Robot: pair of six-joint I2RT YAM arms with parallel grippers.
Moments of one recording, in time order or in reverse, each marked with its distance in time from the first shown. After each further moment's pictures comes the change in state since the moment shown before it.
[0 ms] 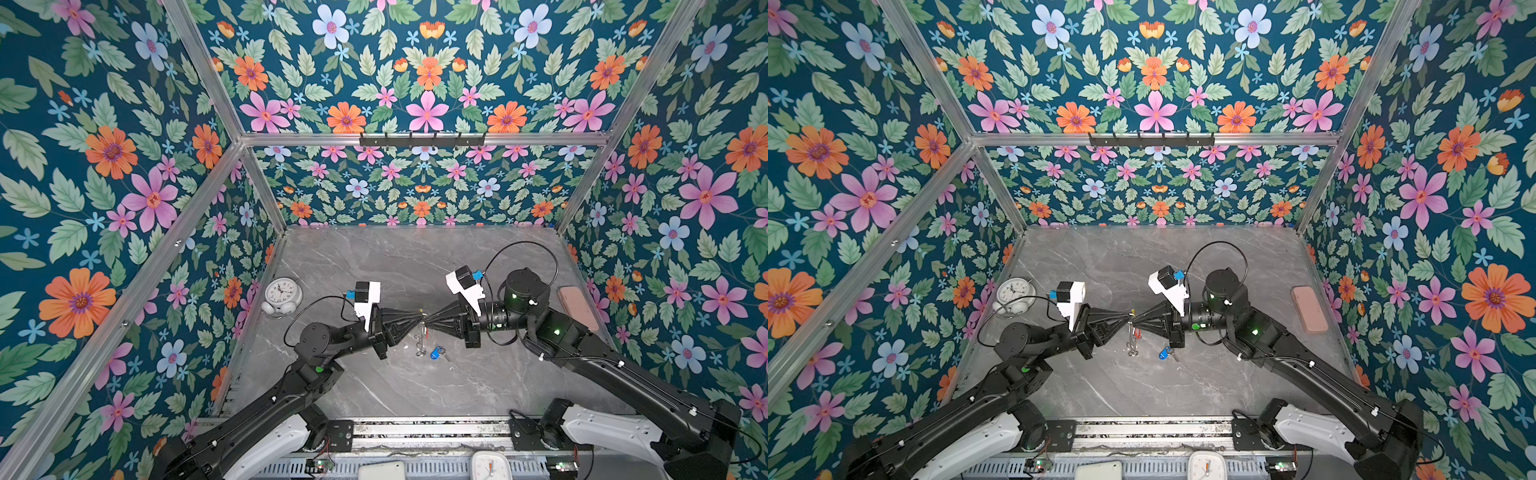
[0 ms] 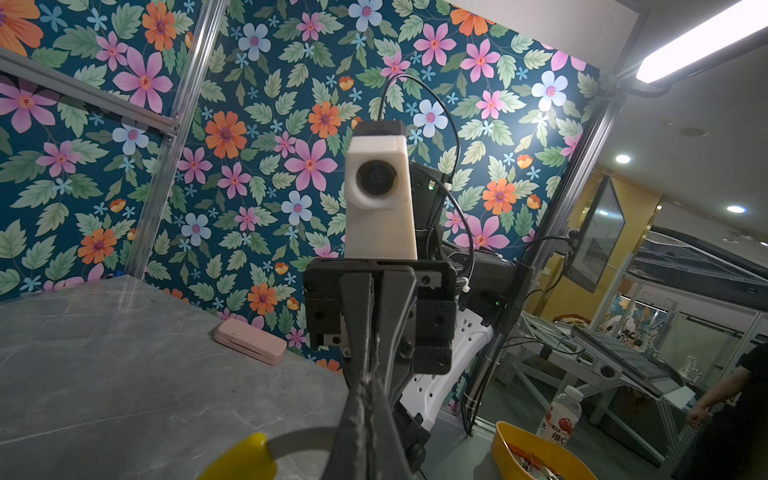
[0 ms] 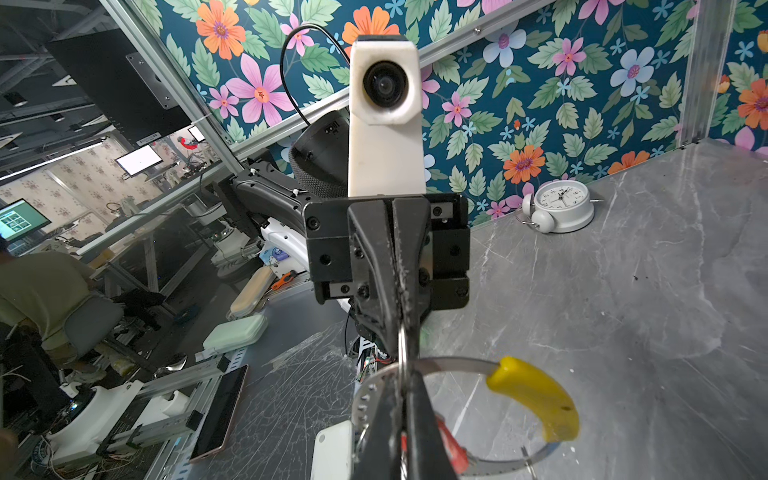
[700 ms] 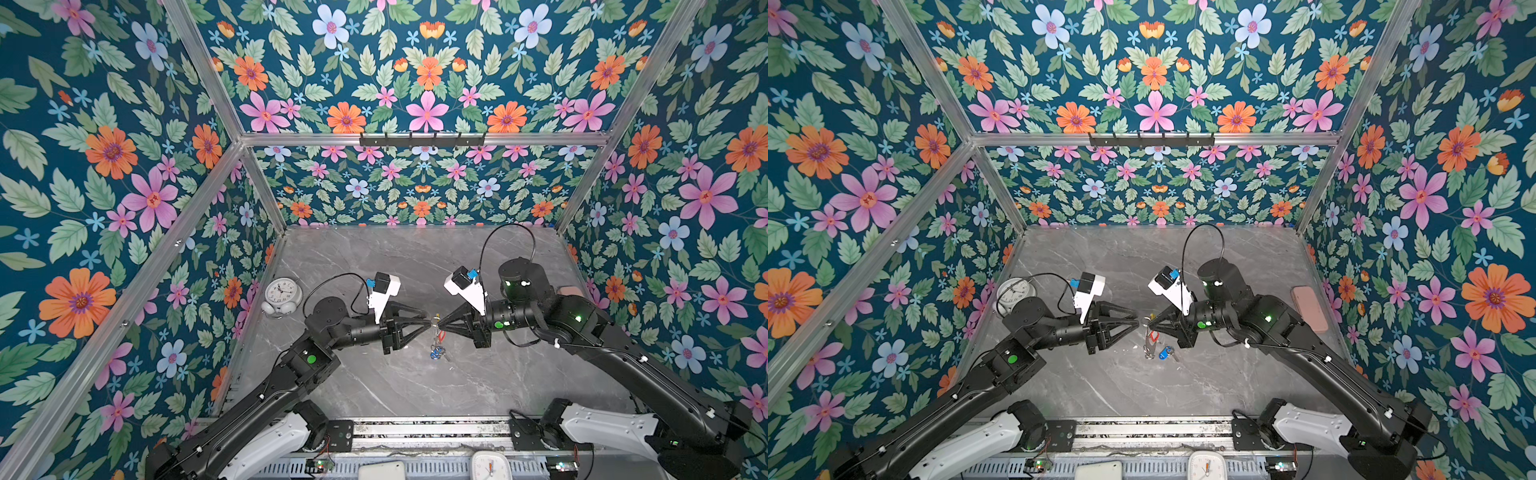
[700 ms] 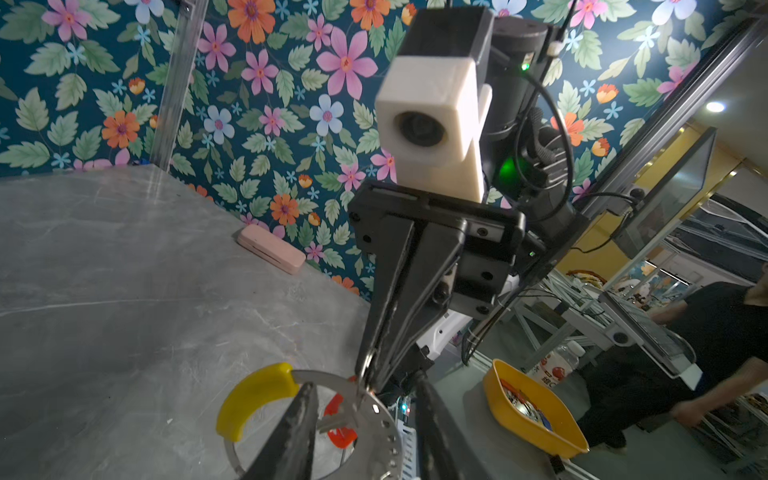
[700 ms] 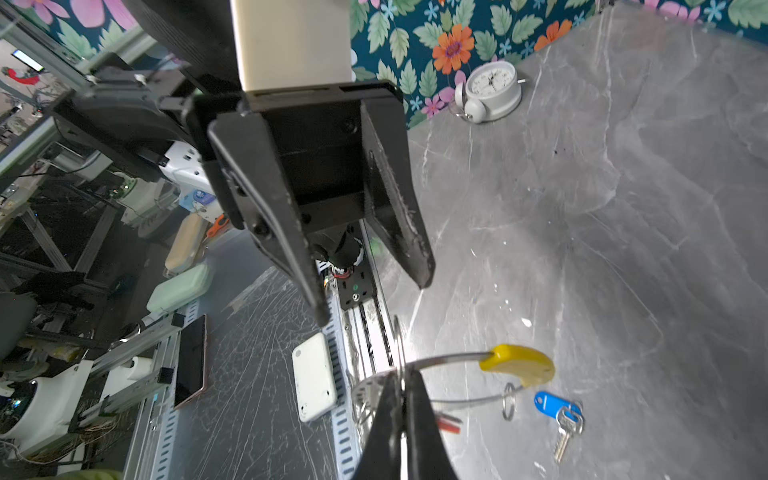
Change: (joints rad) left arm 0.000 0.021 0.233 -0.602 0.073 0.141; right arm 0.001 0.064 0.294 -0.673 0.198 -0.194
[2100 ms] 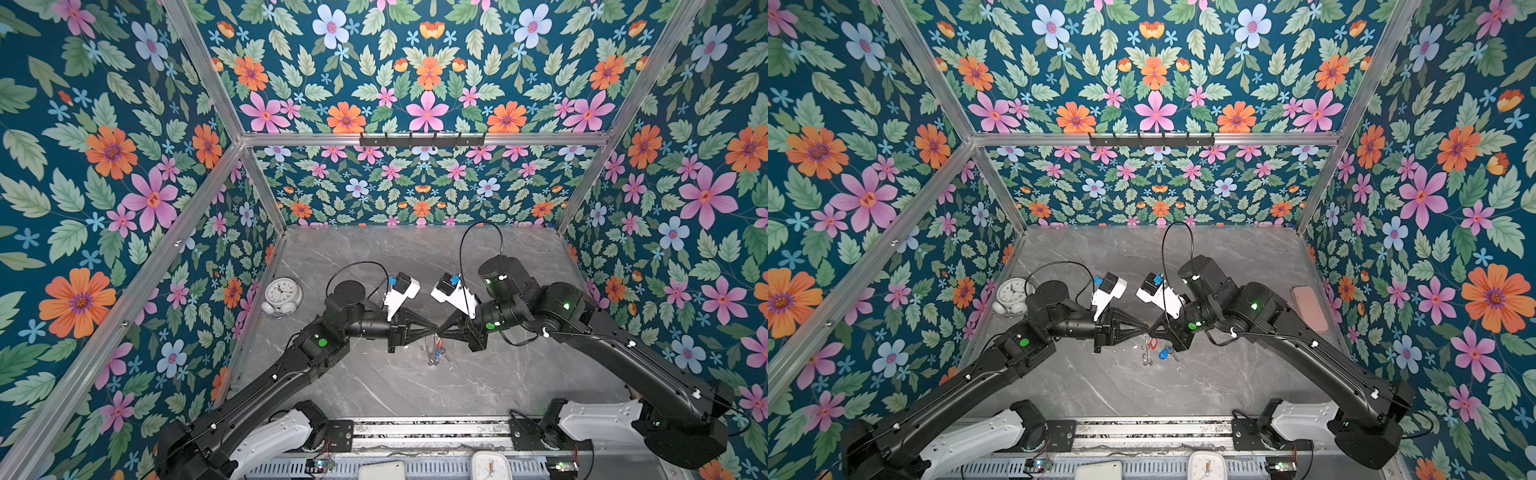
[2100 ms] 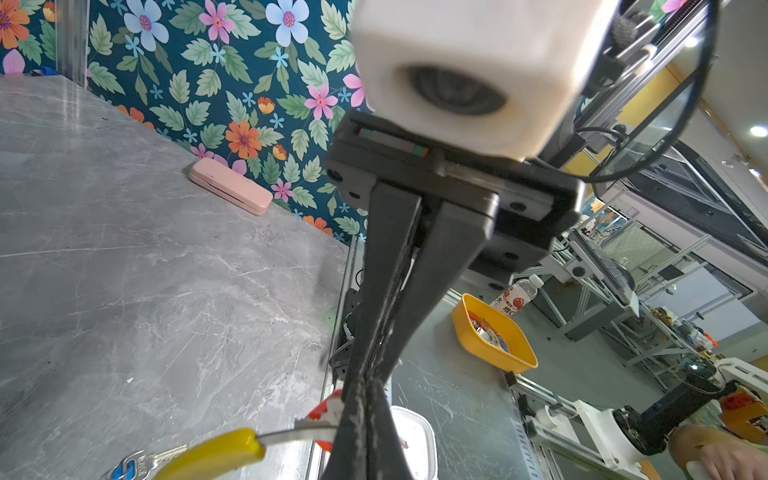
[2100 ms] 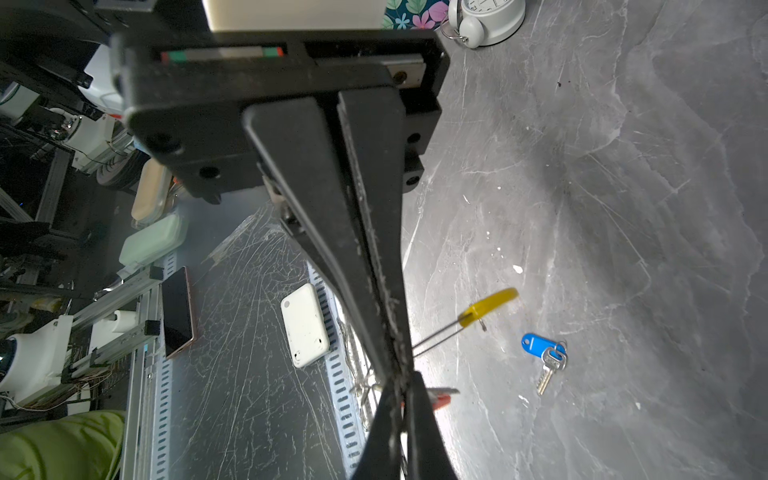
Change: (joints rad) left arm 0.001 0.136 0.099 -0.140 0.188 0.087; right arm 0.074 0.116 0.164 -0.235 0.103 -0.070
